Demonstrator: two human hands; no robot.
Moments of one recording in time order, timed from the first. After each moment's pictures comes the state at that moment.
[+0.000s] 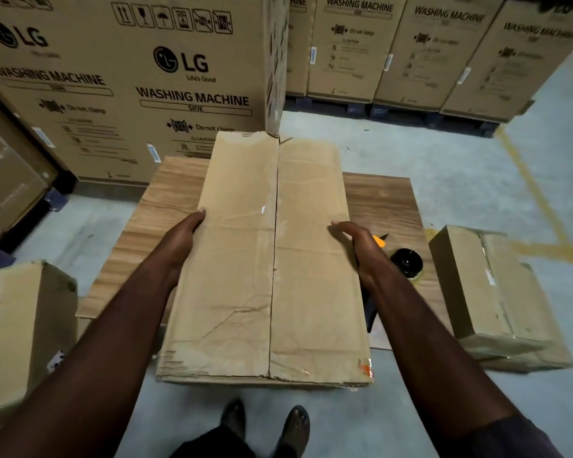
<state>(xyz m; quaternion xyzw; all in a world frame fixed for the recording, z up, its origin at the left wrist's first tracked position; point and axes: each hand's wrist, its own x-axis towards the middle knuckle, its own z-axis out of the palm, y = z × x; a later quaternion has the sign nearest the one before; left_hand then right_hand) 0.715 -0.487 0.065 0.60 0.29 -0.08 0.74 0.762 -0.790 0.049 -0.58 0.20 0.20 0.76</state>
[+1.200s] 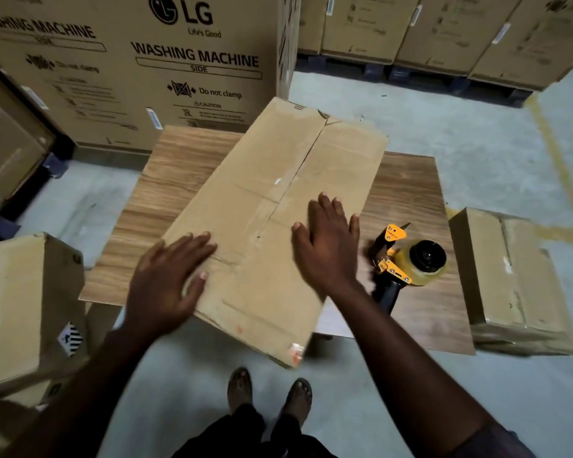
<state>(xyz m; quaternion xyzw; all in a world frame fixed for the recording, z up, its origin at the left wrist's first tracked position) 0.643 -0.443 0.021 0.98 -0.06 0.04 0.17 0.754 -0.708 0.017 -0.97 -0.07 -0.03 0.24</state>
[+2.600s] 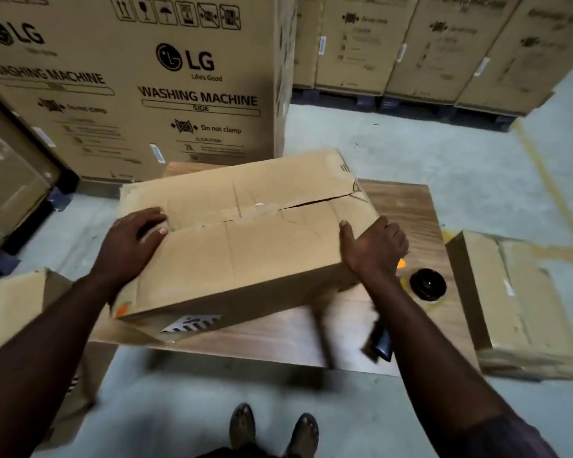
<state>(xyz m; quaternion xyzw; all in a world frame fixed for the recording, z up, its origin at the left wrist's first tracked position) 0.765 -0.328 0.018 0.95 0.05 0.09 0.29 0.832 -0.758 0.009 -0.96 0.18 -0.09 0.18</state>
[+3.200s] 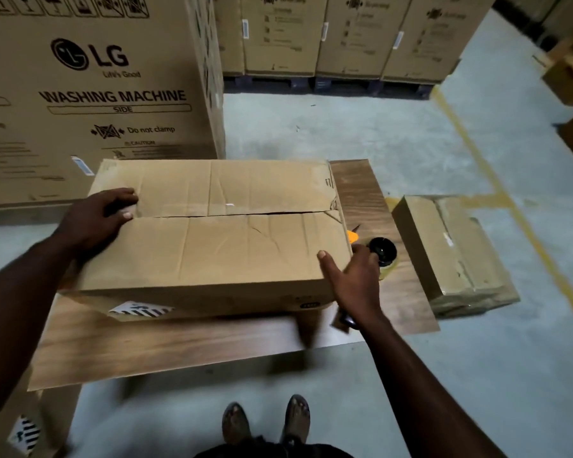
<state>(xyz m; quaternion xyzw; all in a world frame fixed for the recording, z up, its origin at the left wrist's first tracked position) 0.872 -0.335 0.030 0.97 -0.03 -0.03 0.25 0.729 -0.798 0.010 -0.89 0.22 -0.05 0.39</state>
